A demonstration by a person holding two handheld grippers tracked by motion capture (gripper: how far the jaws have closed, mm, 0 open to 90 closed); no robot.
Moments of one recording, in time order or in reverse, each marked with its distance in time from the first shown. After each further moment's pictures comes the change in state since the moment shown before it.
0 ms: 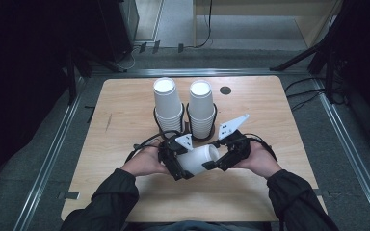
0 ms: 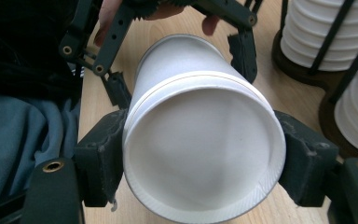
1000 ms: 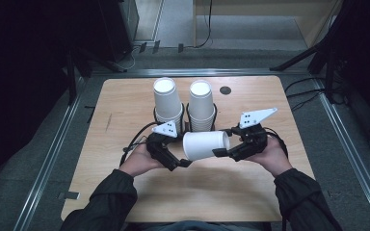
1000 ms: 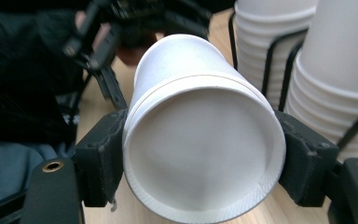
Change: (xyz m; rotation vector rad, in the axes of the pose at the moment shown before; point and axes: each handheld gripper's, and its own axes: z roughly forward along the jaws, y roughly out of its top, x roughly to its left) left arm 0.003 -0.012 -0.034 -0.341 0.016 -0.119; right arm 0.000 -0.003 -0.047 -0.234 -0.069 0.013
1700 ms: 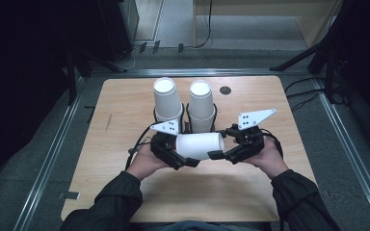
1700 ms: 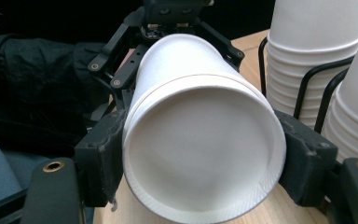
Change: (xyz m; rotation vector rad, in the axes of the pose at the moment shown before) left arm -0.003 0.009 0.007 -0.074 -0.152 -0.066; right arm 0.011 0.007 0.006 -0.062 0.087 -0.013
